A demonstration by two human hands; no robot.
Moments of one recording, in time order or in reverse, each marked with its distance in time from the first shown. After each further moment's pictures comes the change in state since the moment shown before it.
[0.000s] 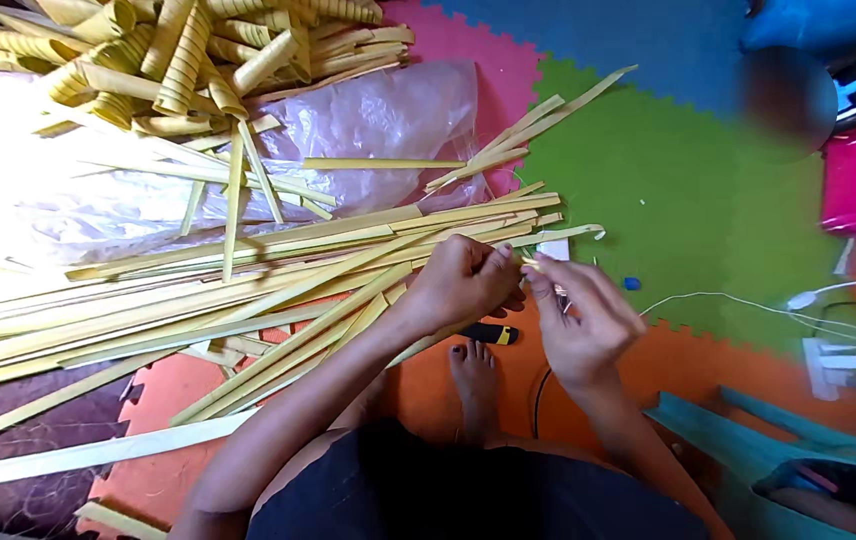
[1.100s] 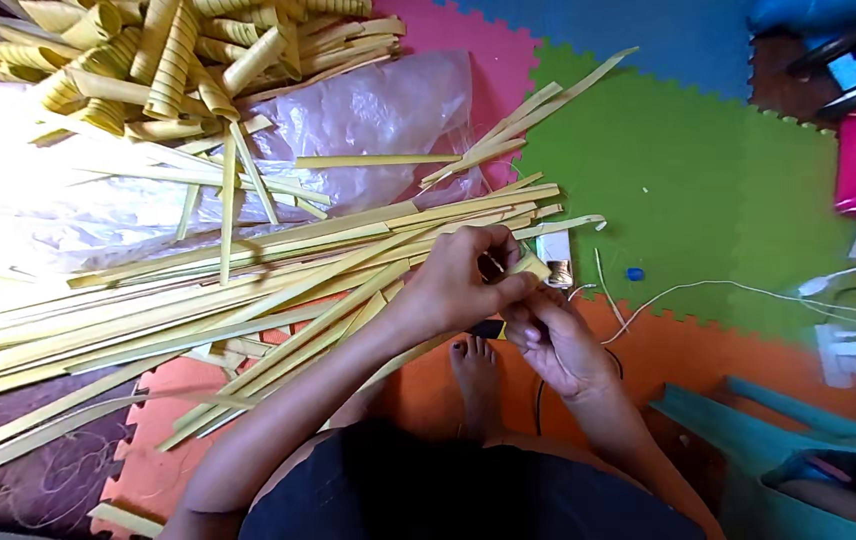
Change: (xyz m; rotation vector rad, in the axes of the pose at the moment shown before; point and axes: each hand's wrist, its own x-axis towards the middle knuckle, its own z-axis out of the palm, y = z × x) left_hand 0.000 0.009 0.004 0.199 0.002 0.155; right_hand -0.005 -0.017 -0.010 1.401 -0.241 1.234
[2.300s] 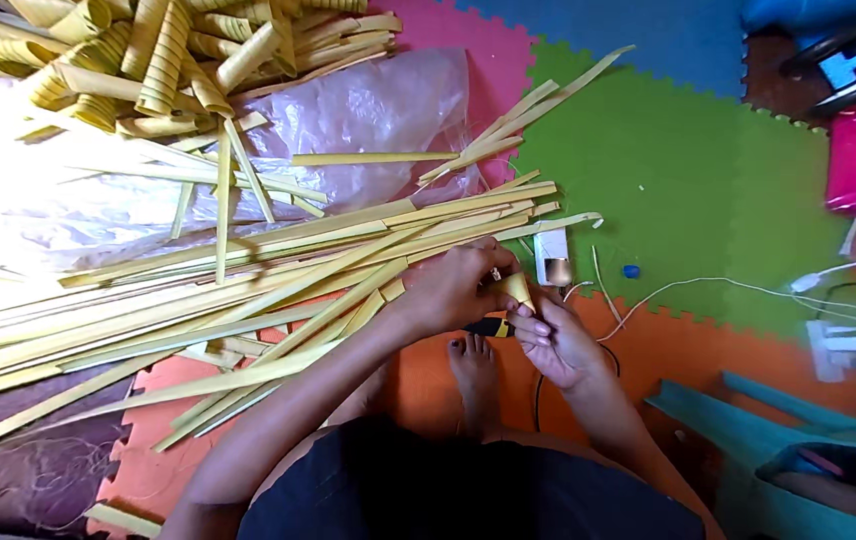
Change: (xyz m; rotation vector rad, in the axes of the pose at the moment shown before) left_hand 0.005 -0.038 0.006 0.208 -0.171 0.185; right_hand 0.001 0.006 -0.016 0.076 0.169 0.125
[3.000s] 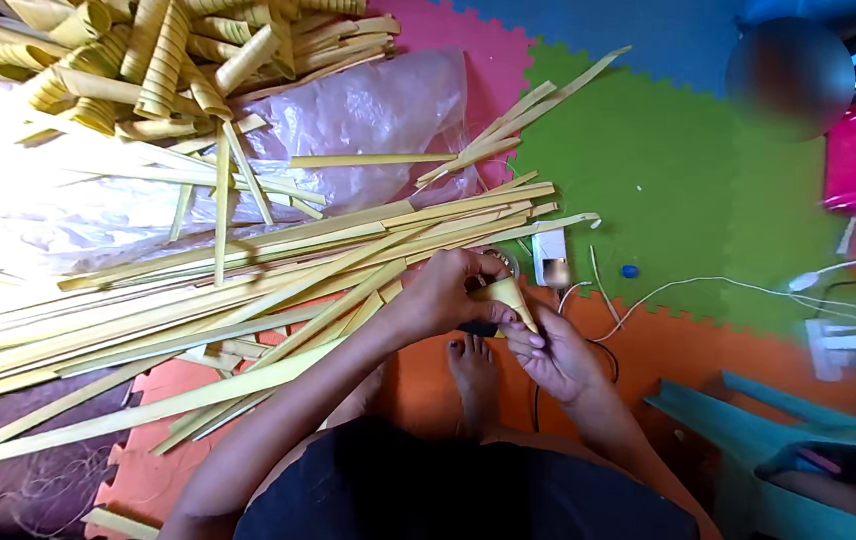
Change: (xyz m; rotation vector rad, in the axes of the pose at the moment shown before) left_hand -0.010 0.006 -0.005 -0.165 0.001 -0.126; right_hand -0.009 0.007 -0.007 0.144 -0.127 0.081
